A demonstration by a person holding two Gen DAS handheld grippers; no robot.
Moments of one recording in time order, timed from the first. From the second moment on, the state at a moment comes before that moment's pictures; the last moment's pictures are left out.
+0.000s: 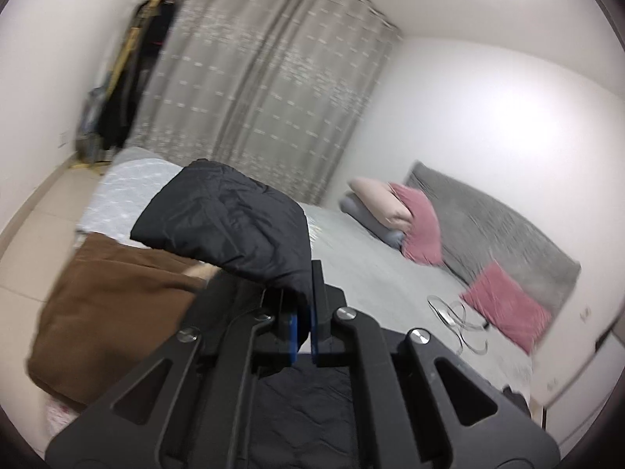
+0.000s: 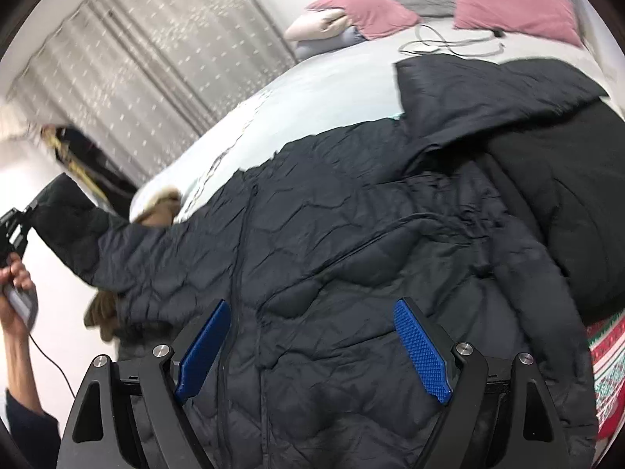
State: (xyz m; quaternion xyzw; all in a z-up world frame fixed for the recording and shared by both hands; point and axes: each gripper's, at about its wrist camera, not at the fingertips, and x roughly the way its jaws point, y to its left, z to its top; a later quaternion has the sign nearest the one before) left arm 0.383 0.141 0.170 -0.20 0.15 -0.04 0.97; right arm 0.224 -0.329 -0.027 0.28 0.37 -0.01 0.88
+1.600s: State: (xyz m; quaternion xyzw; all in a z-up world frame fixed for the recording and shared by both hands) left arm 0.278 0.108 0.079 -0.03 0.41 0.04 0.91; right arm 0.202 -0.527 -0.016 0.50 0.22 -0.05 0.84
